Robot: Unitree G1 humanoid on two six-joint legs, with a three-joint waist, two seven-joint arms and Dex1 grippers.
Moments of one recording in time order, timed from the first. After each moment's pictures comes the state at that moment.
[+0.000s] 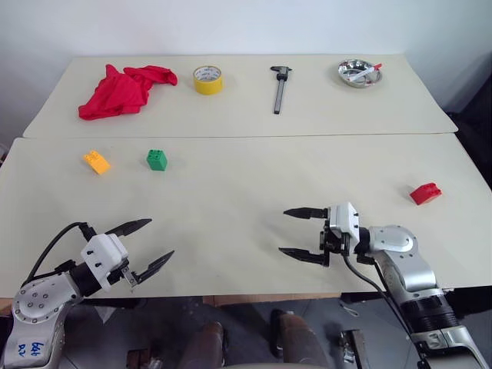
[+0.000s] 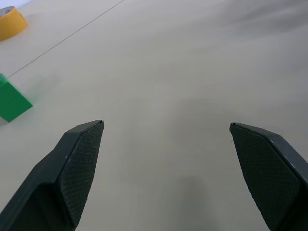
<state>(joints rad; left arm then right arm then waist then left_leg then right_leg) 0.25 0.63 0.33 -0.22 -0.31 -0.12 -0.82 -0.28 -0.53 0.09 0.07 0.38 -0.06 1.21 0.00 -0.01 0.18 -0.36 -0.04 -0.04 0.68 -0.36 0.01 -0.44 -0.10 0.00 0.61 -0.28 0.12</state>
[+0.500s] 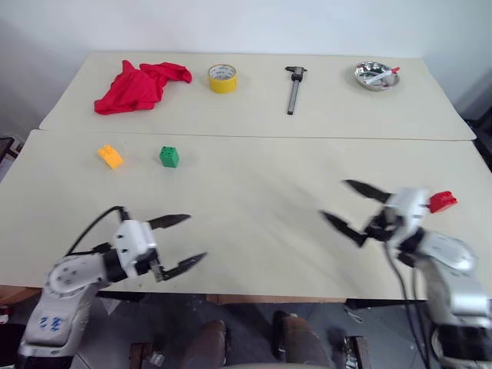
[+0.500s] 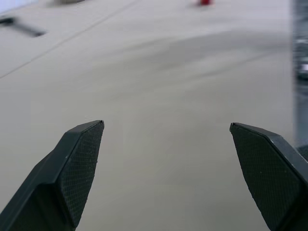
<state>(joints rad) 0.00 0.64 0.06 -0.34 -0.42 0.09 -0.93 0.08 -0.57 -0.46 -0.22 0.46 0.05 0.79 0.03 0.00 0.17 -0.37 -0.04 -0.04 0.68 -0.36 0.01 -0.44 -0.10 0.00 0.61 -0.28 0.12</state>
